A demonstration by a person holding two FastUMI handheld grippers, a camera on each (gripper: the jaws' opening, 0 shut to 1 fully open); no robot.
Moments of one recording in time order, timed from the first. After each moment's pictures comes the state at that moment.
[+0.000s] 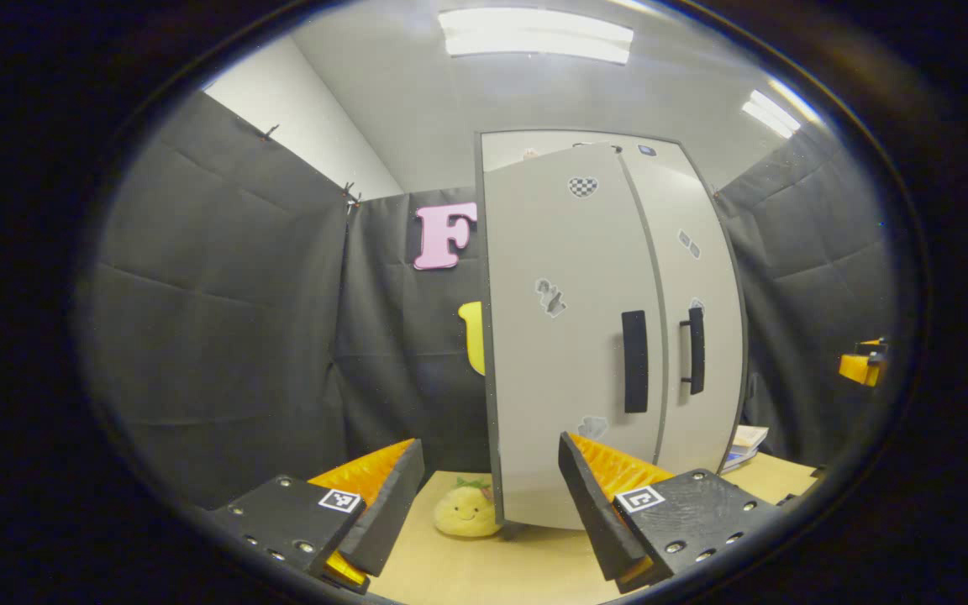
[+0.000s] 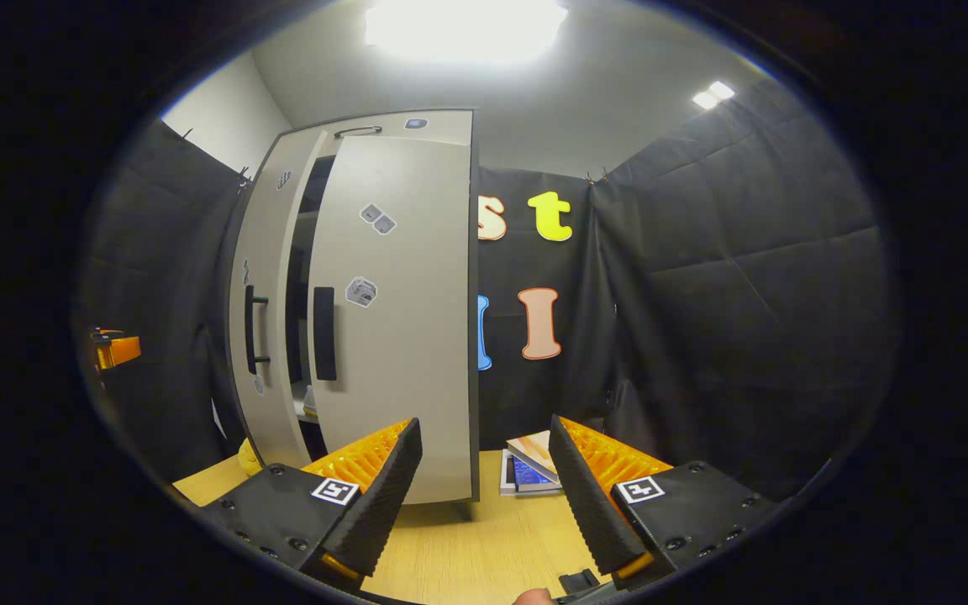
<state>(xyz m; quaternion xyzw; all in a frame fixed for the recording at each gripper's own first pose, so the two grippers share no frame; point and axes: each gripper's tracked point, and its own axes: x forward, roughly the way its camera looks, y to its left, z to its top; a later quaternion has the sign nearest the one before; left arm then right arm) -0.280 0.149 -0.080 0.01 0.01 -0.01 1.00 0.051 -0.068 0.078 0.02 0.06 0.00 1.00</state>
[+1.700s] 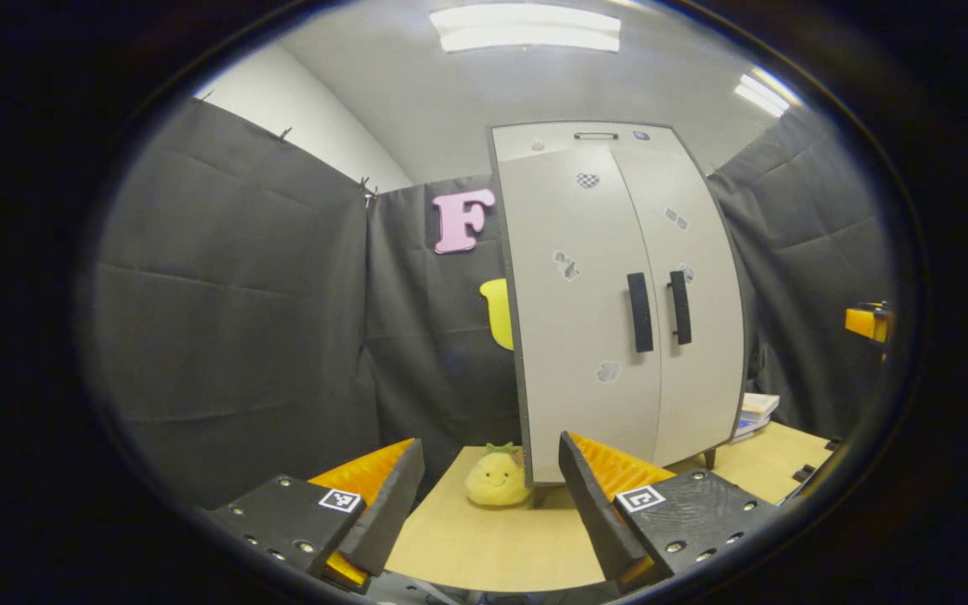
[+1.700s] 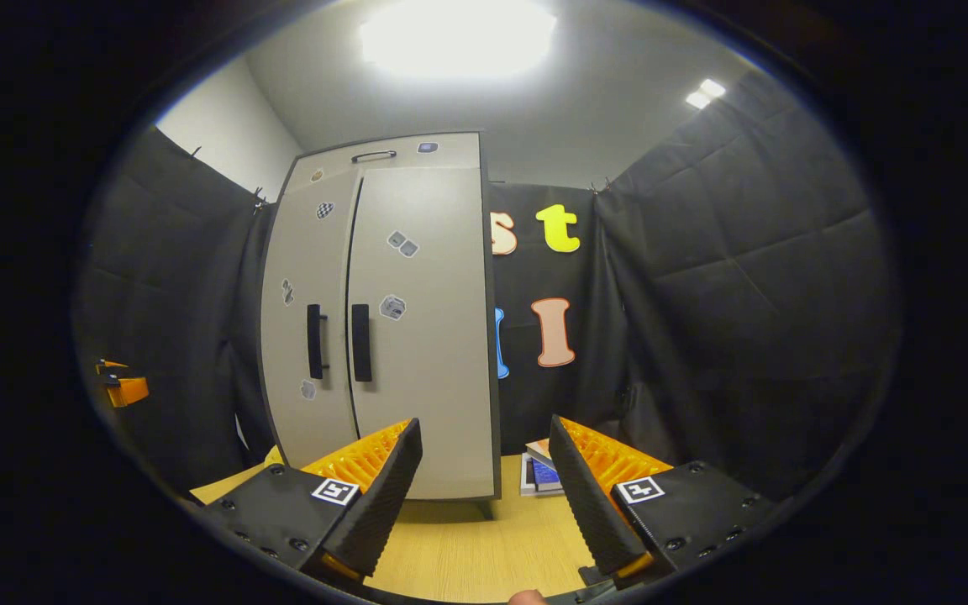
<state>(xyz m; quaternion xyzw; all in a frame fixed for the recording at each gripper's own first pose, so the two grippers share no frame) -0.350 0.181 -0.119 0.02 0.03 0.00 1.00 0.011 -0.054 0.084 0.04 0.03 0.02 1.00</state>
